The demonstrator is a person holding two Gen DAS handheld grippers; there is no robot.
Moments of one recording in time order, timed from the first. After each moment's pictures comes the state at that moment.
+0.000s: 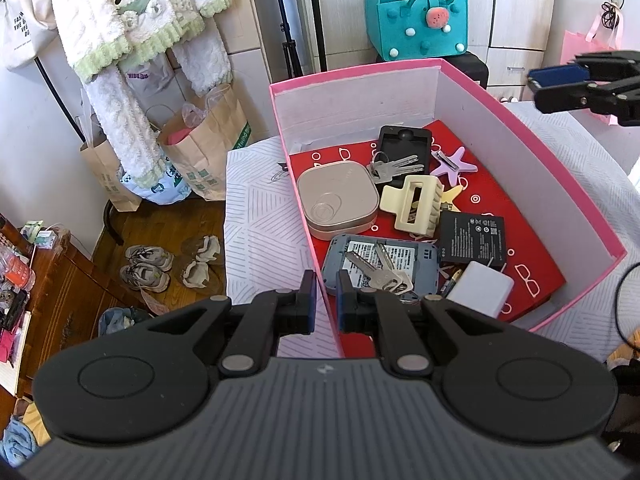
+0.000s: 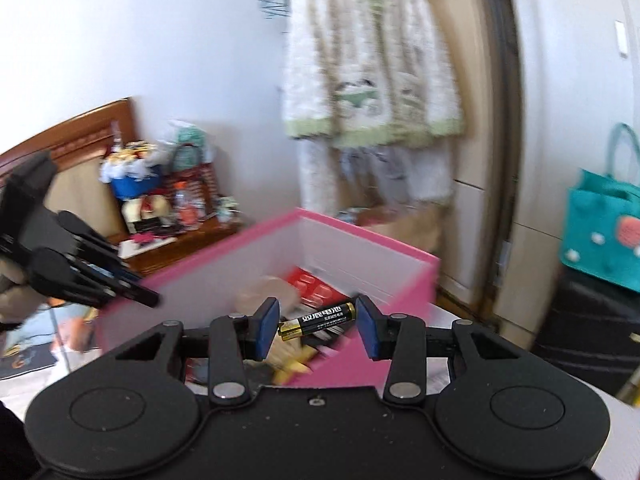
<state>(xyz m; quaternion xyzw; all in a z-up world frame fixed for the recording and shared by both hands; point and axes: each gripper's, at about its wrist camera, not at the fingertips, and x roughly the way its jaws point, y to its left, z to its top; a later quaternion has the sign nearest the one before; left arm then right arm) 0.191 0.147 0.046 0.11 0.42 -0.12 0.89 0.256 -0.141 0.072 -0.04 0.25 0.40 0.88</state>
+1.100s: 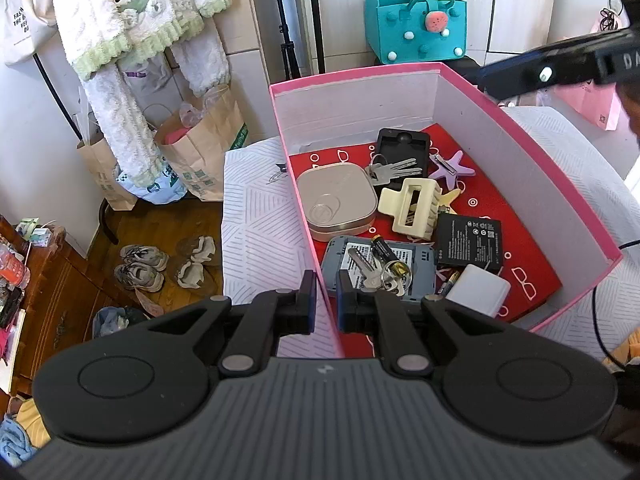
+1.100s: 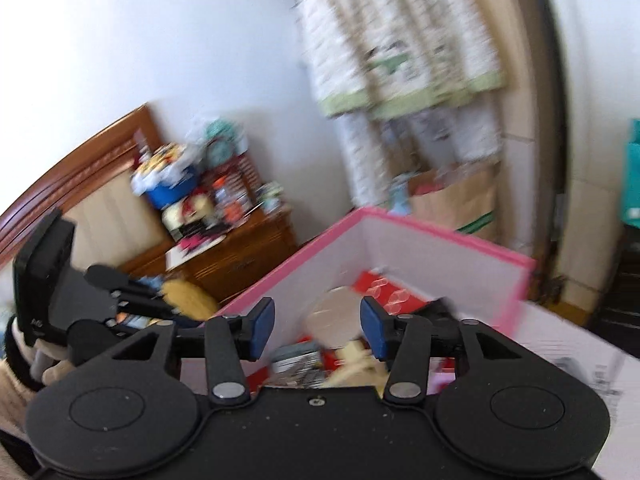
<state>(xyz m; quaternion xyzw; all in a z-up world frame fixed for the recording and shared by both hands) 0.190 0.150 0.046 0.10 0.42 -0.13 0.89 0.287 -0.126 0.088 0.05 0.32 0.41 0.86</state>
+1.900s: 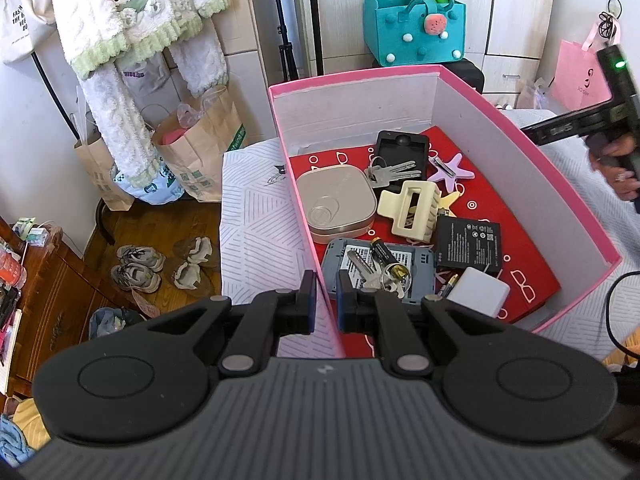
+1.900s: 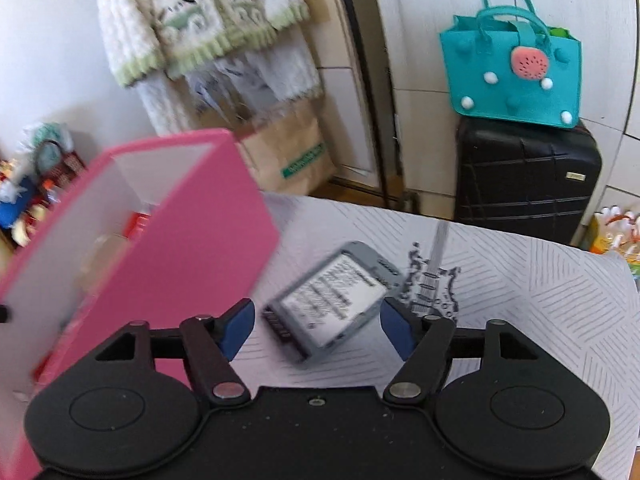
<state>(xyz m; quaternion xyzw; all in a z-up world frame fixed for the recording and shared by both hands) 0.192 0.152 0.046 0.10 0.42 -0.13 0.89 0.345 -0.200 -0.029 0.05 0.42 0.19 0.89</state>
